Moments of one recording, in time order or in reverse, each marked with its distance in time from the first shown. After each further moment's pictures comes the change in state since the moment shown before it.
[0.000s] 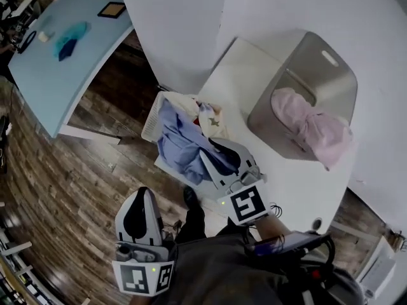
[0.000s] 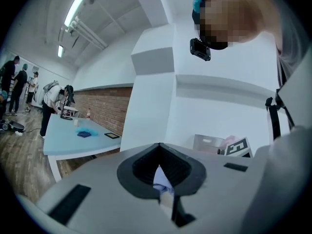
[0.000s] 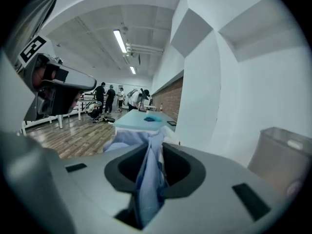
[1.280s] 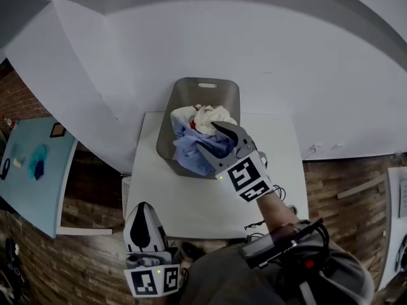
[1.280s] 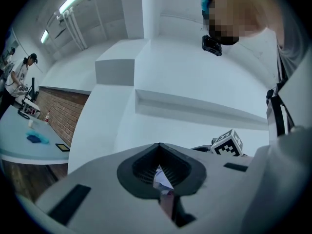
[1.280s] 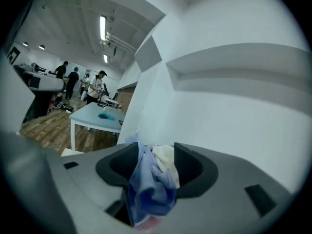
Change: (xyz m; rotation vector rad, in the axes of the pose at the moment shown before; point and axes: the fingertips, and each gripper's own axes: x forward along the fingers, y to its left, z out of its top) left arm 0.032 -0.191 0.069 -0.004 -0.204 -0.378; right arm -0.218 -0.210 0.054 -0.069 0.014 -0.494
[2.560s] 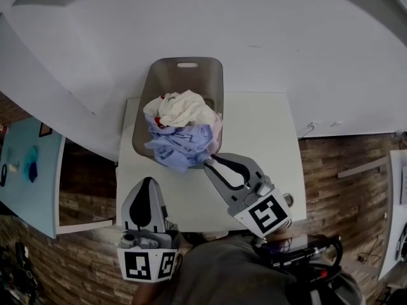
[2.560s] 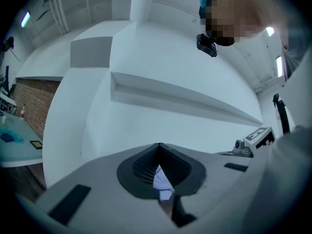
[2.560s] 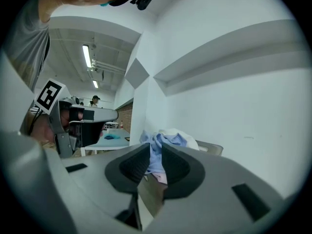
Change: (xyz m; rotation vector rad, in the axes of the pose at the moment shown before) left arm 0.069 -0.066 -0.038 0.043 0.101 -0.217; right arm -0.089 0.022 -0.036 0.279 -0.158 0.026
